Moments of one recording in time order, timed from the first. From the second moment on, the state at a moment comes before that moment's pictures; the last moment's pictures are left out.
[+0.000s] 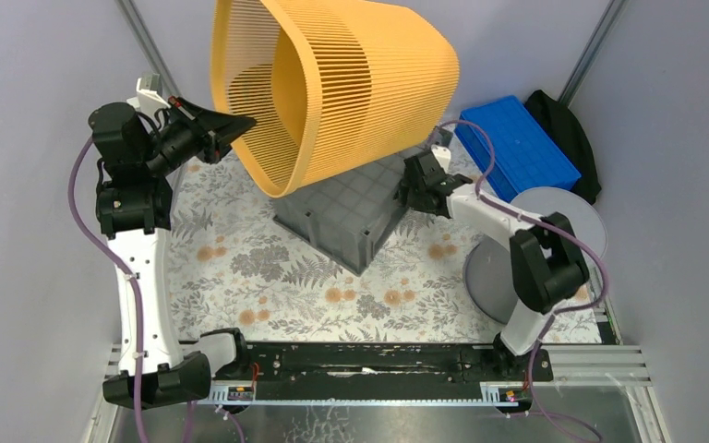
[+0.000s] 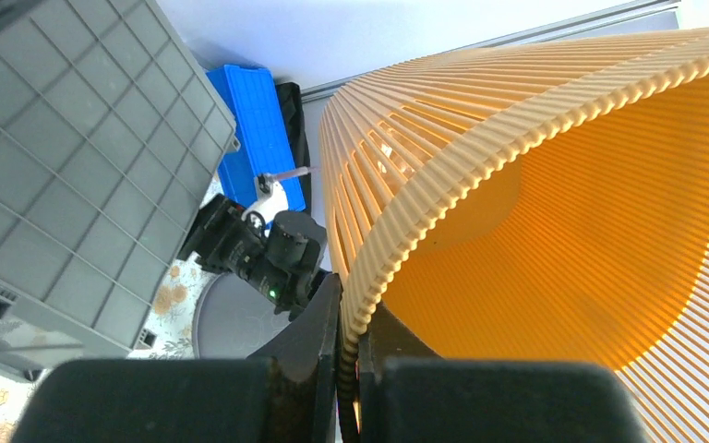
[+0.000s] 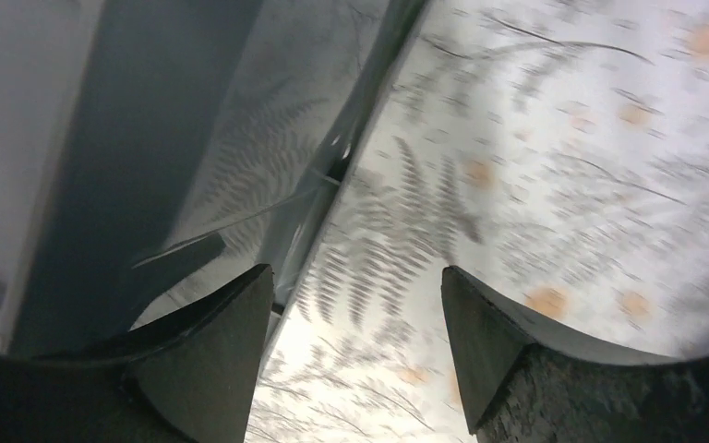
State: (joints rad) left arm 0.20 1.14 1.57 -0.52 0.80 -1.17; right arm 0.52 1.70 1.20 -0.45 0.35 0.62
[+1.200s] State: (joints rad) left arm 0.20 1.15 1.63 -0.70 0.76 -0.95; right arm 0.74 1.42 1.08 -0.35 -0.16 0.56
